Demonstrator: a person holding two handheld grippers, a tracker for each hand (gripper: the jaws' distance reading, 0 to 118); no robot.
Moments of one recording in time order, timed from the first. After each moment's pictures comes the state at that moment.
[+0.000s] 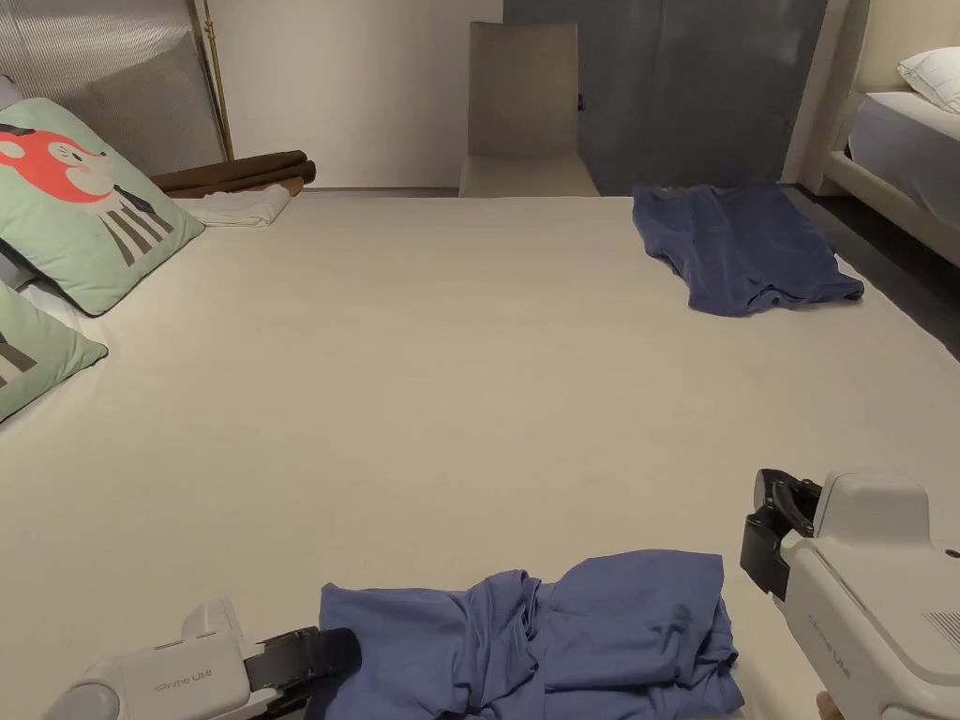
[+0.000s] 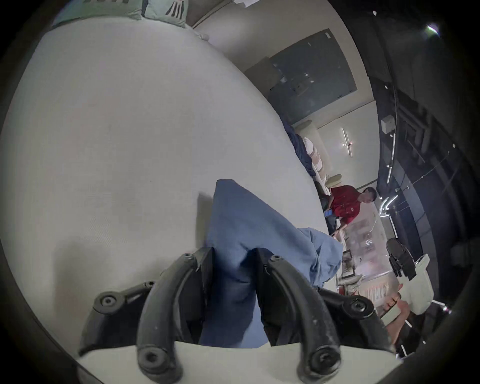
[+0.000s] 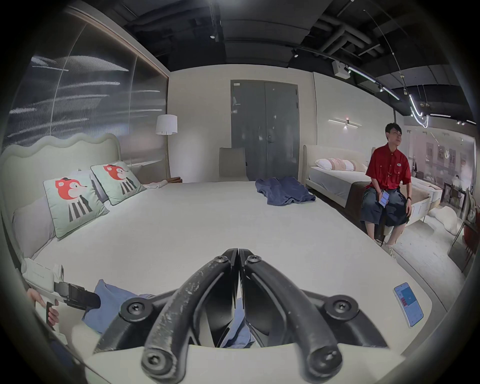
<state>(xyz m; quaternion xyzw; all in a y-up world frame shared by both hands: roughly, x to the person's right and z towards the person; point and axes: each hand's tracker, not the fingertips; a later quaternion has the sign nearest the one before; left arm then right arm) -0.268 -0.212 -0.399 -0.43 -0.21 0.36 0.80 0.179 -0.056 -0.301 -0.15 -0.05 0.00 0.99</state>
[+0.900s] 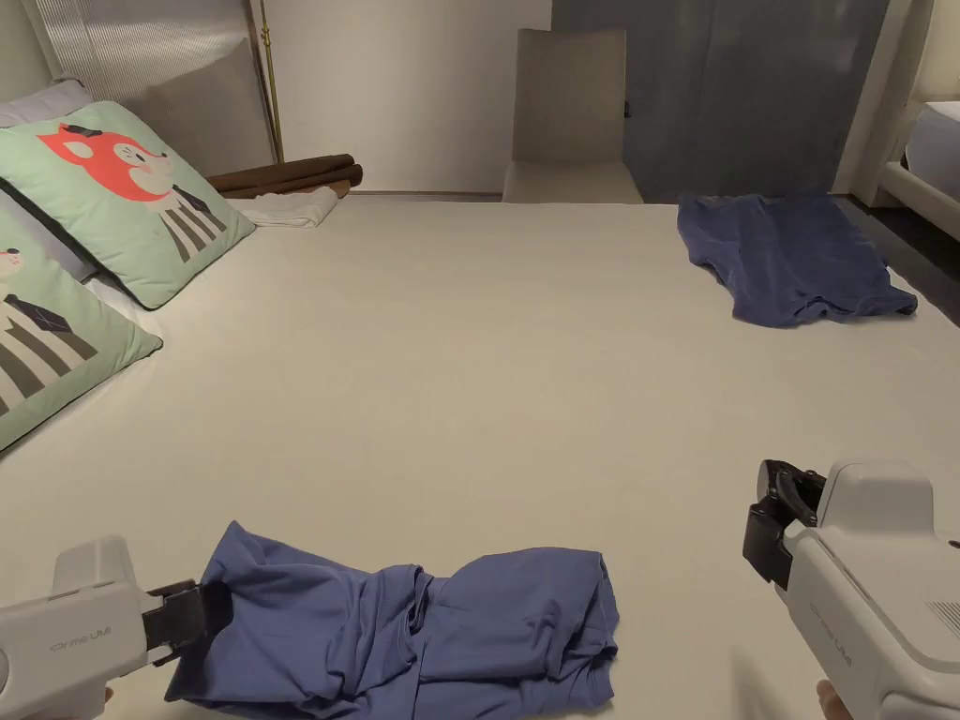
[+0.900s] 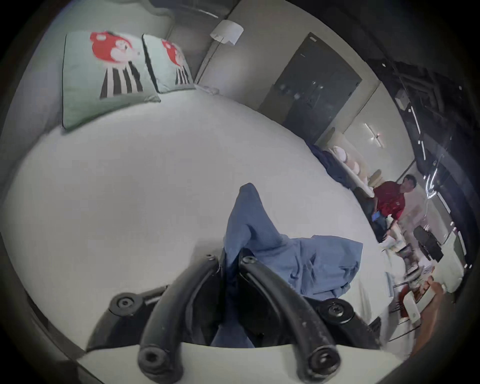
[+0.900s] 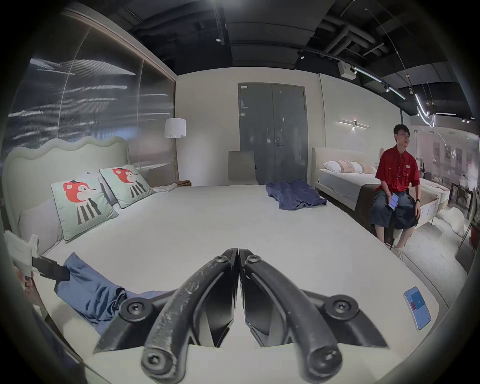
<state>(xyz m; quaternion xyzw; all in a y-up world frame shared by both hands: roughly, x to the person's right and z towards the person) -0.329 -0.109 -0.360 -0.36 -0.09 0.19 0.91 0.162 -0.051 -0.312 -0.14 -0.02 0.00 0.99</state>
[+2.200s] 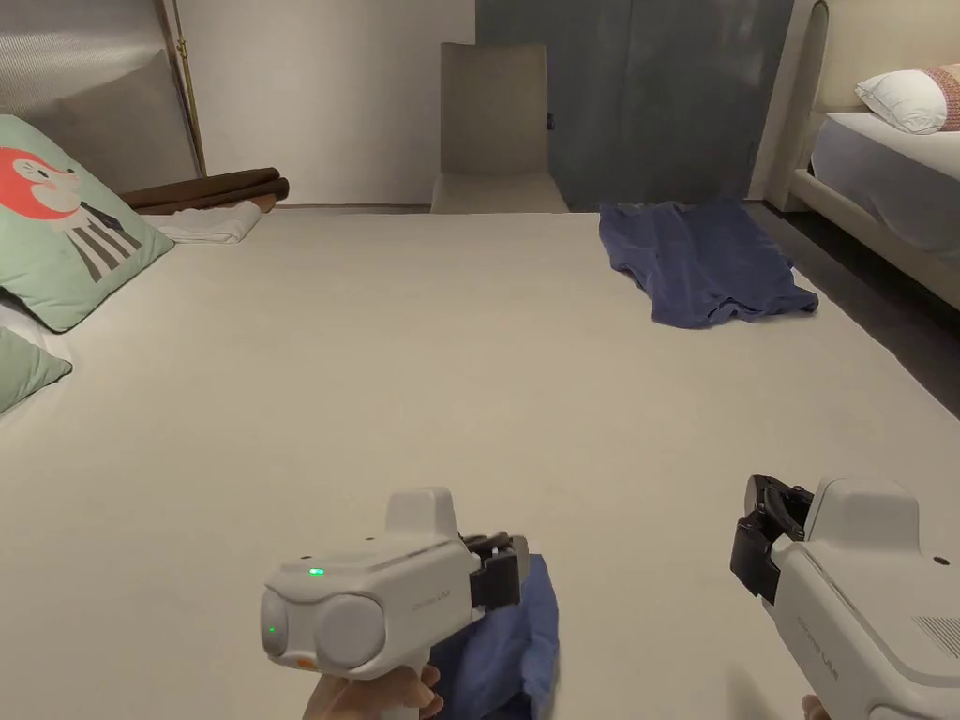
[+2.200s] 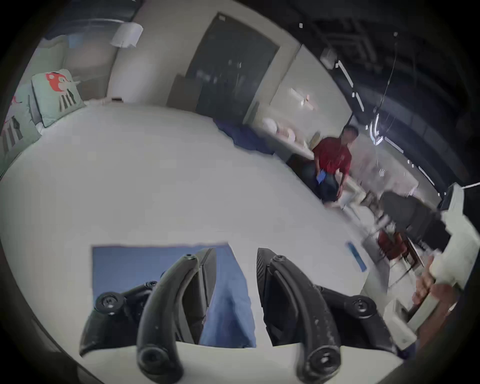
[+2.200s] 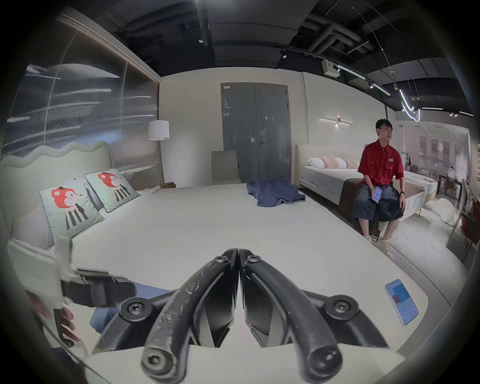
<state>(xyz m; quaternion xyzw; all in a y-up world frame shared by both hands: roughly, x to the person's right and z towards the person) -0.072 -0.097 -0.389 -0.30 -0.29 0.13 0.90 0.205 -0.050 -0.286 -0.14 -0.06 -0.02 0.99</state>
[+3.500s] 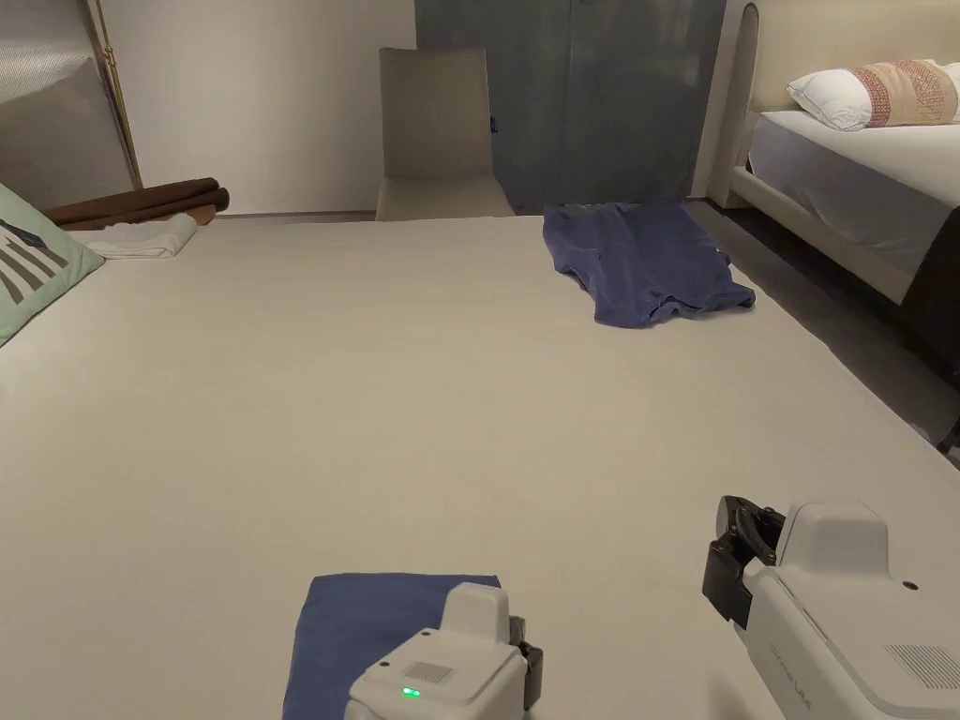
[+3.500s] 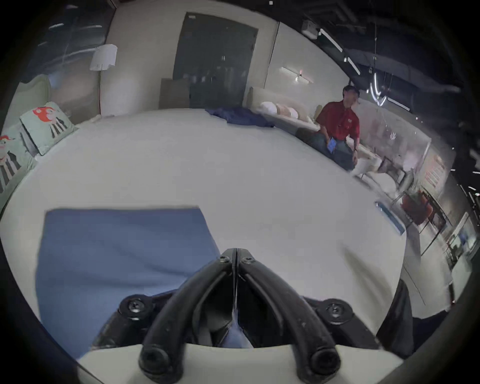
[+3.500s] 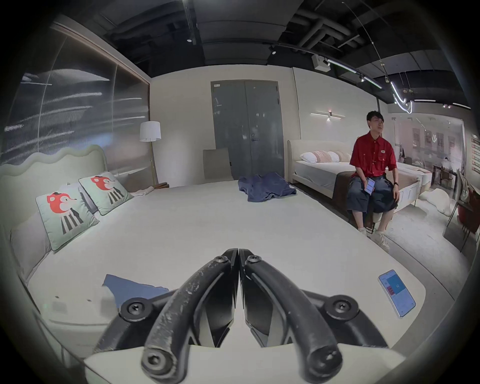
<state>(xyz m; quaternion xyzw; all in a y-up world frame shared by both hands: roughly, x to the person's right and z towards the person) 0.016 -0.173 -0.364 -0.30 -0.27 0.01 0.91 0.228 -0.058 -0.271 -0.15 -0.08 -0.03 0.99</state>
